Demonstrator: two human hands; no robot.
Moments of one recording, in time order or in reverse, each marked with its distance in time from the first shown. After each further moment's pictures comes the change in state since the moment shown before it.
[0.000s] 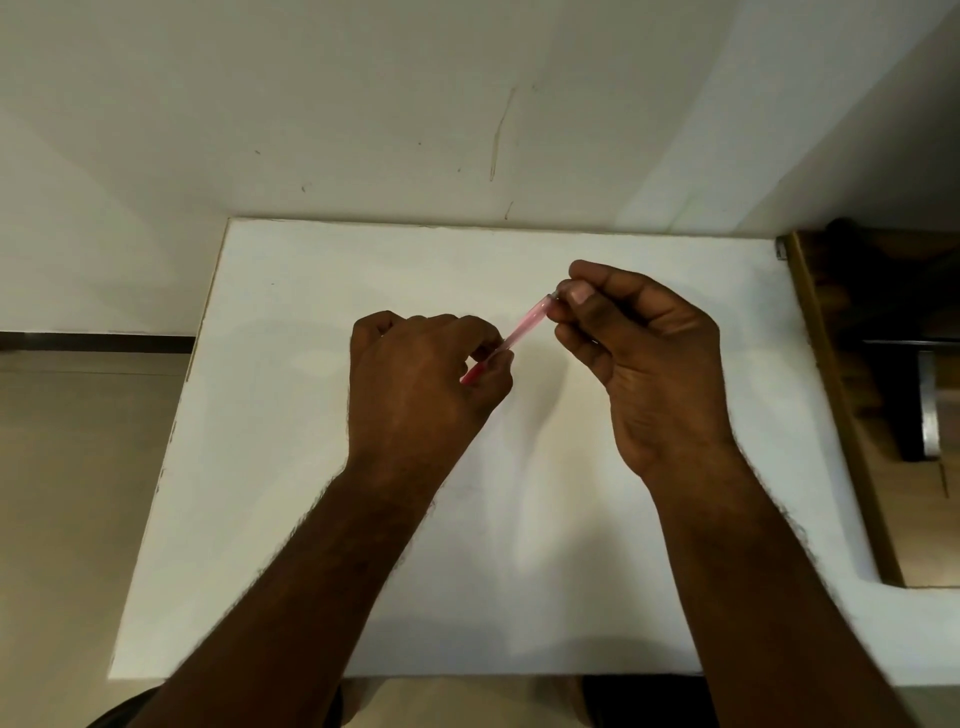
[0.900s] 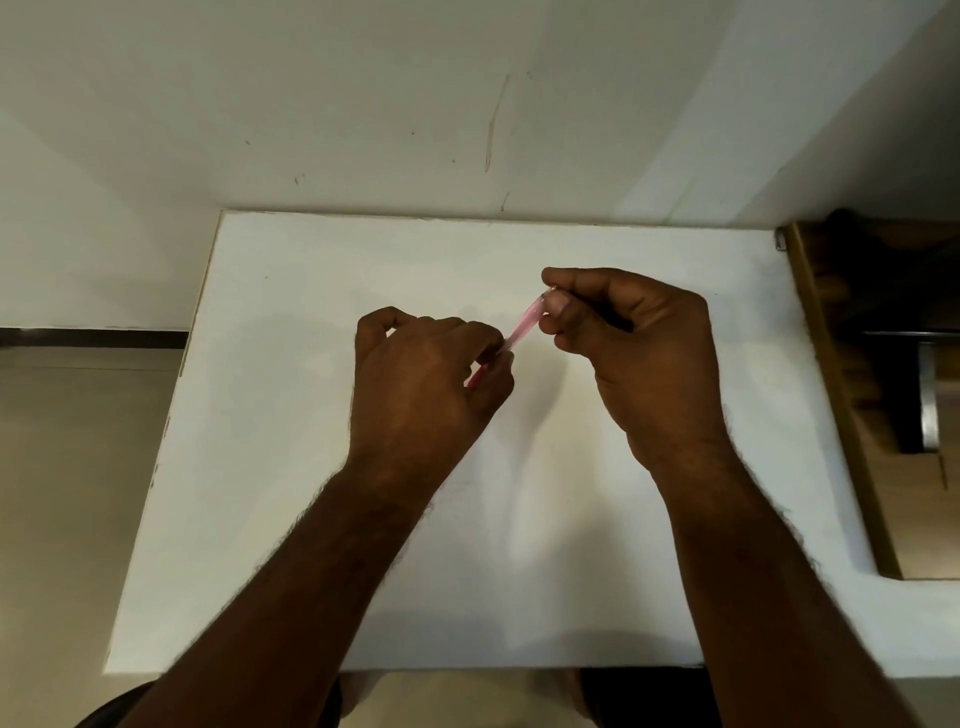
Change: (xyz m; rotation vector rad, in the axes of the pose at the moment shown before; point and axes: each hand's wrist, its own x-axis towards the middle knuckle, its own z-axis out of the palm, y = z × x) left_hand -0.003 0.002 0.003 0.037 -0.051 0.064; right_hand 0.005 0.003 -0.008 -0.420 -0.063 -0.162
